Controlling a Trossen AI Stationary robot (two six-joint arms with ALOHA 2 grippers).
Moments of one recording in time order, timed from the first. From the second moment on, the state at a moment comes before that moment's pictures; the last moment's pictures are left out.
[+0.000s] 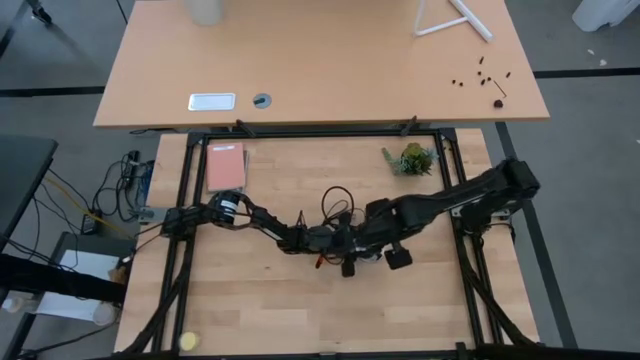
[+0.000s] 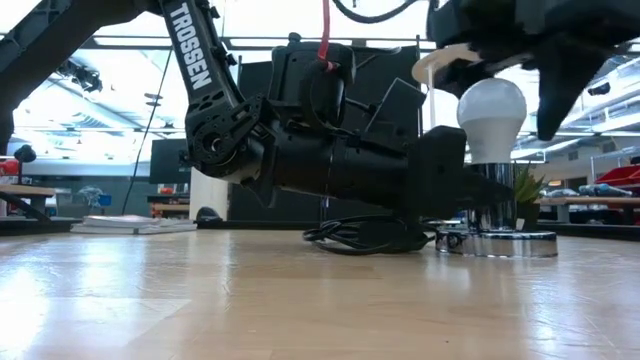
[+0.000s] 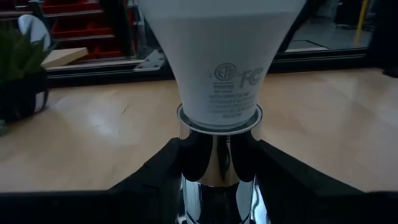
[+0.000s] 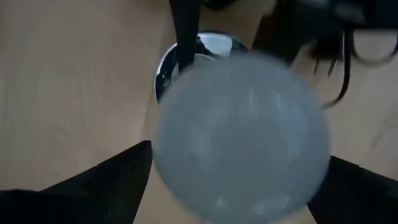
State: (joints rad) left arm -0.15 2.38 1.22 1.07 -0.18 0.05; right arm 0.26 1.60 1.24 -1.11 0.08 -0.01
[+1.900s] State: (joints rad) left arm -0.15 2.38 1.22 1.07 -0.02 0.08; right arm 0.29 1.70 1.31 -1.04 -0.05 -0.75
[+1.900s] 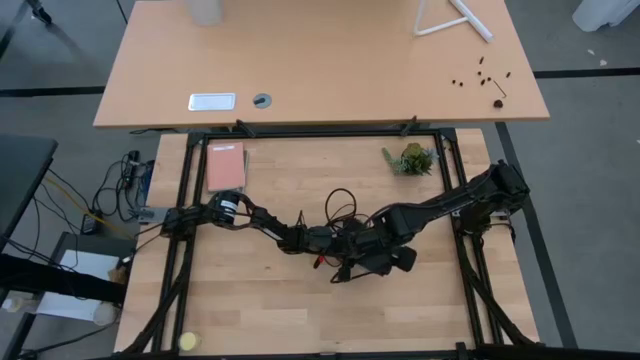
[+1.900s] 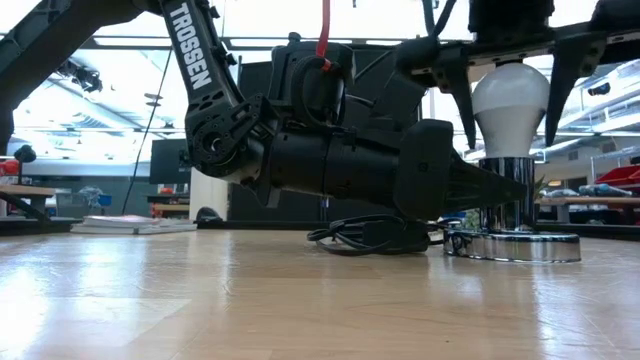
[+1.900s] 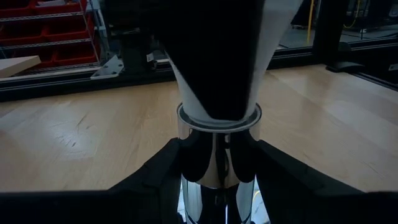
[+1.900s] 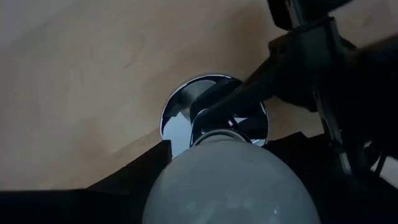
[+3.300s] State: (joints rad) left arm -0.16 2.38 1.22 1.12 -0.15 0.05; right arm 0.28 1.70 1.26 -0.99 0.01 0.97
